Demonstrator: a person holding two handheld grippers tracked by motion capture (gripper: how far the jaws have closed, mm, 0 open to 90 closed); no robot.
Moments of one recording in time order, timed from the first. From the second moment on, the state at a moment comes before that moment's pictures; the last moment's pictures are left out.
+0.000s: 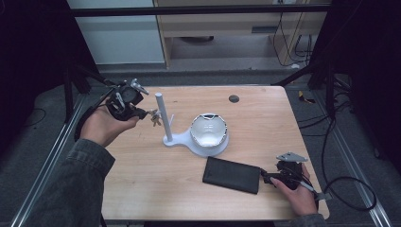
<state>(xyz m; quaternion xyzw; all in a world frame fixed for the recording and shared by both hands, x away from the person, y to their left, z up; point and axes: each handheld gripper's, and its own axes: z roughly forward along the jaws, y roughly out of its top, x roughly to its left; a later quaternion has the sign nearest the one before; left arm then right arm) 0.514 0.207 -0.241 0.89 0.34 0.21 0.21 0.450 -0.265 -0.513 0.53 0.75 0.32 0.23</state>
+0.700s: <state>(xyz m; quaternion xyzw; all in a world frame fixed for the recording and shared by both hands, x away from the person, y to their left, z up) 0.491 0.217 -0.262 0.89 0.33 0.21 0.25 0.450 -0.265 -0.513 0.53 0.75 0.32 0.23</state>
